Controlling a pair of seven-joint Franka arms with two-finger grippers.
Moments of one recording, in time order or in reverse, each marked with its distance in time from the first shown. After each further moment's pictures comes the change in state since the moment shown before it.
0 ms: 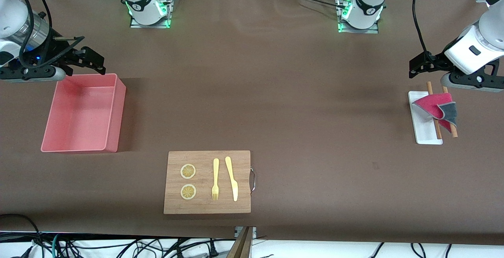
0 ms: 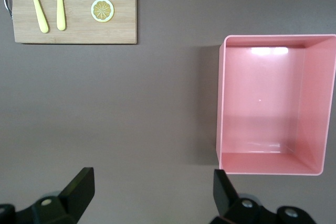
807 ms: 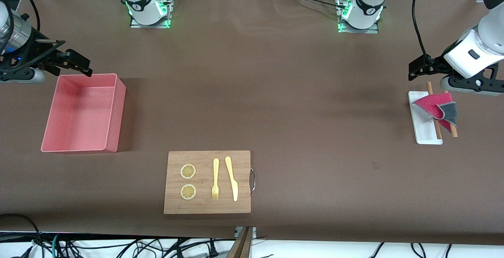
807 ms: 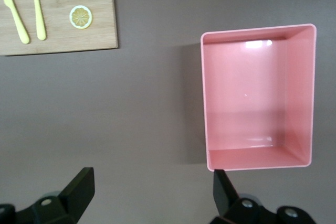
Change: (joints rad) left arm -0.003 0.021 0.003 0.016 0.000 0.000 -0.001; right arm -0.006 -0.001 -0.071 -0.008 -0.002 0.002 0.002
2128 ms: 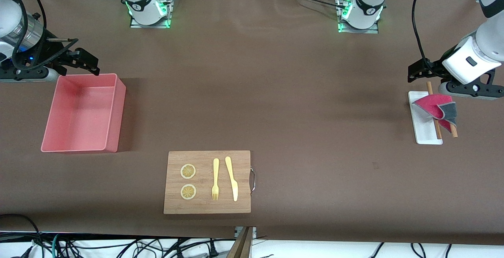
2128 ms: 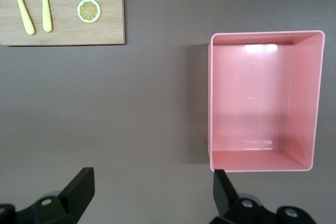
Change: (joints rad) left arm 0.002 0.022 0.008 0.002 0.000 -0.016 0.000; right arm 0.006 0.000 0.047 -0.001 -0.018 0.000 -0.002
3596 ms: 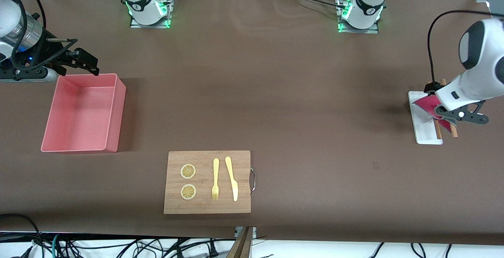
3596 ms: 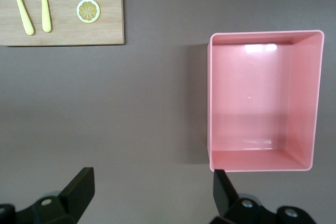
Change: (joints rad) left arm 0.164 0.121 0.006 -0.298 0.377 0.333 0.233; right arm -0.001 0.000 -0.001 0.000 0.000 0.000 0.000
